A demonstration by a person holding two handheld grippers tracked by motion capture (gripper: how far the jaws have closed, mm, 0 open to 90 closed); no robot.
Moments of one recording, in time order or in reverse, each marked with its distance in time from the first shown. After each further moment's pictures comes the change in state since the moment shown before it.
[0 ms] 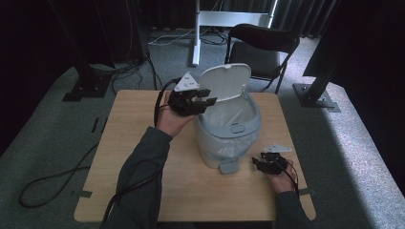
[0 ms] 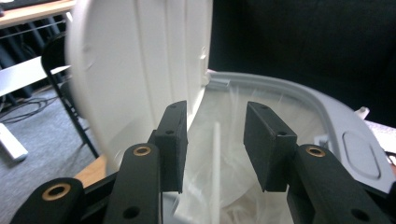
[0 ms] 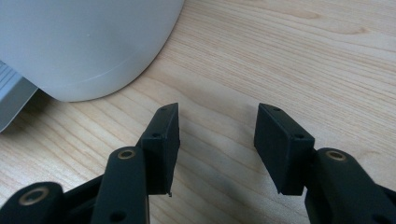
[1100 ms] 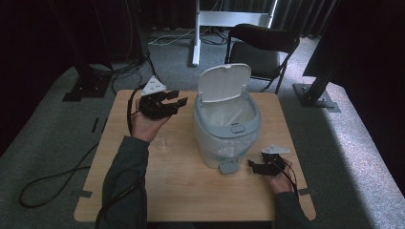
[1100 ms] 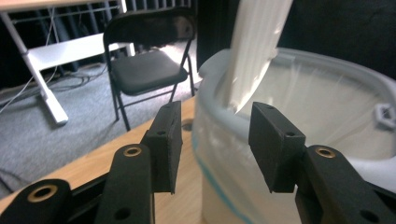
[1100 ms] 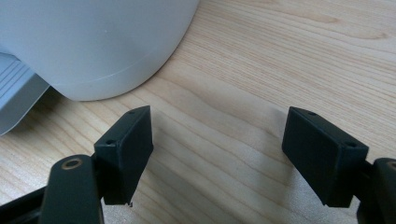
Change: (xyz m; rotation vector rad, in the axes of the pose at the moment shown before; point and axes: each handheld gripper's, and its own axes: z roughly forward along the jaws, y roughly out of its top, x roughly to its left) left arm 0.038 -0.045 -0.050 -0.008 0.149 -0.143; right arm 0.005 -0.003 0.005 -0.019 0.024 -0.023
